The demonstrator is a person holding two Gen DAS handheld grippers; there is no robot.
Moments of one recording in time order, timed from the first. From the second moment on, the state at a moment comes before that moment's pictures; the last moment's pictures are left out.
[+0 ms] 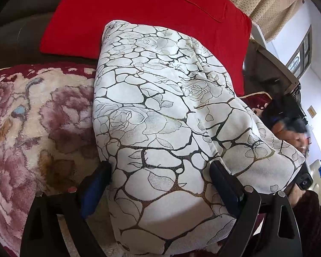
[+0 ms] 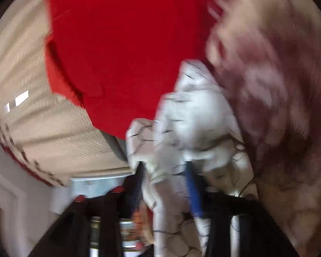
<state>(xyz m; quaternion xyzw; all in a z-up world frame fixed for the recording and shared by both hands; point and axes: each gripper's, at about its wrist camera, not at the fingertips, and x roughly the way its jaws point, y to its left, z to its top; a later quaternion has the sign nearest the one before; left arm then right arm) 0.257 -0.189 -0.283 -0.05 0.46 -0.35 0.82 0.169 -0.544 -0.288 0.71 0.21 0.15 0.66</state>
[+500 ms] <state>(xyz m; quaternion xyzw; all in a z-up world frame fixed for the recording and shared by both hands) 0.253 -0.194 -0.268 -0.01 0.46 -0.35 0.82 0.210 -0.497 -0.292 0.56 0.36 0.10 0.74</state>
